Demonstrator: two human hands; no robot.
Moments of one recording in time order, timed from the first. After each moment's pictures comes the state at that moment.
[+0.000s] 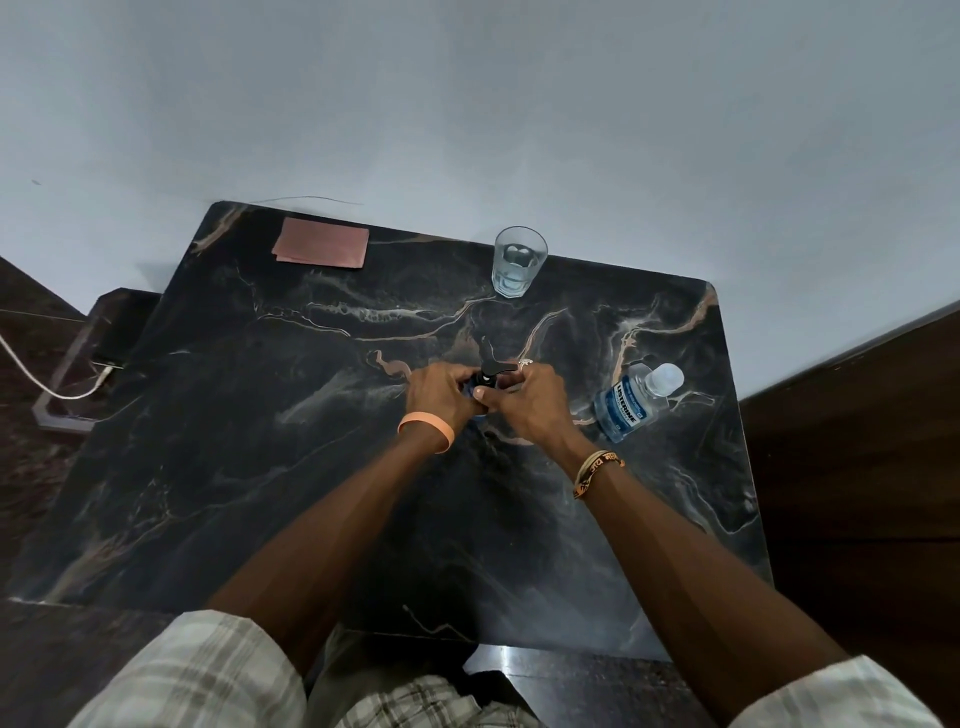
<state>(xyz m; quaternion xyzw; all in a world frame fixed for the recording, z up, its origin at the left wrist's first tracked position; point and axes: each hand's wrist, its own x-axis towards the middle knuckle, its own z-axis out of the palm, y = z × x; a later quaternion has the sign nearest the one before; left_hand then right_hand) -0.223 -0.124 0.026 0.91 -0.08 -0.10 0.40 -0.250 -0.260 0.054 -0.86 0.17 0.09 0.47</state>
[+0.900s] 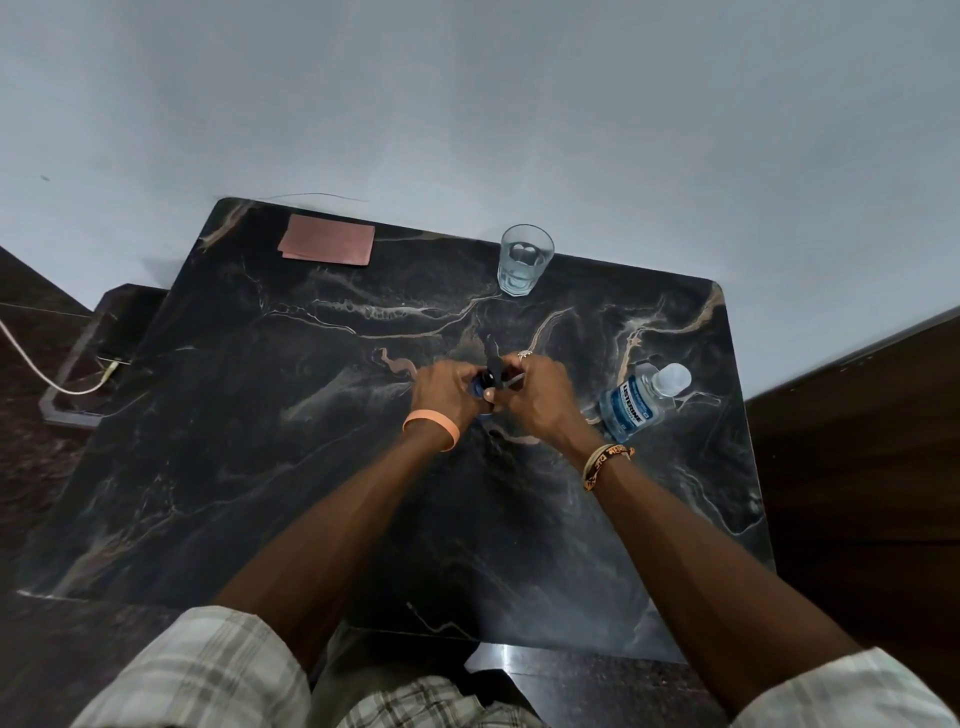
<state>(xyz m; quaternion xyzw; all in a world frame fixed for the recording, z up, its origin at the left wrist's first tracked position) -0.224 -0.123 0.027 0.91 -0.06 -0.11 0.40 -0.244 -0.266 0.055 -0.92 0.05 0.10 0.37</state>
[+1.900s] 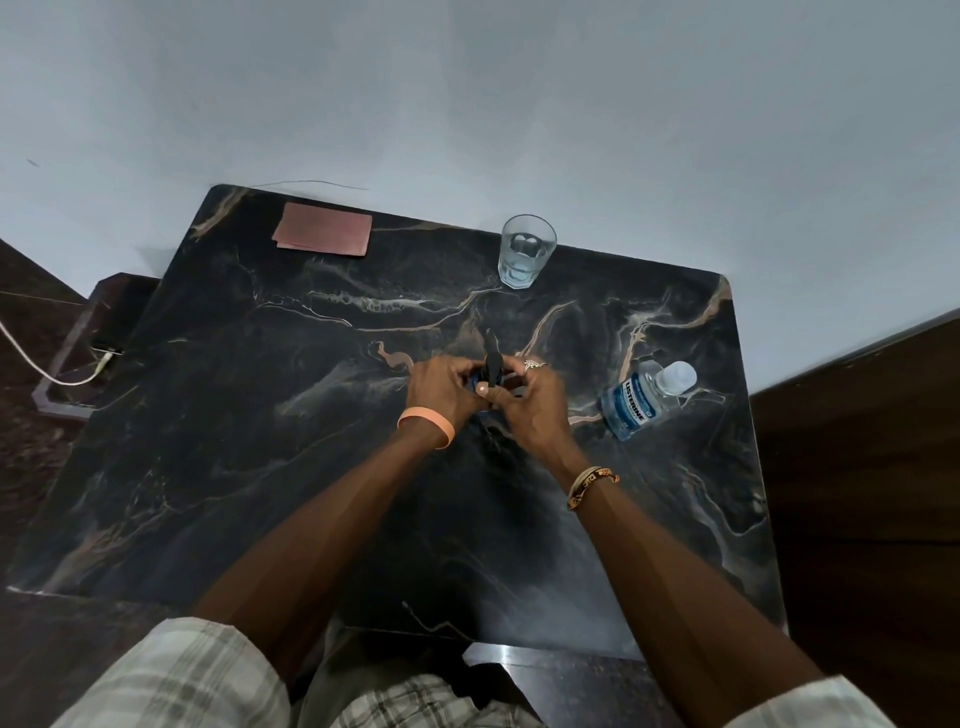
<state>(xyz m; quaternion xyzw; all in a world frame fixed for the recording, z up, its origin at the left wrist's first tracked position) -0.221 -0.123 0.020 0.91 -0.07 -0.07 0.39 -0.258 -0.257 0.032 -0.86 0.09 0.03 0.51</state>
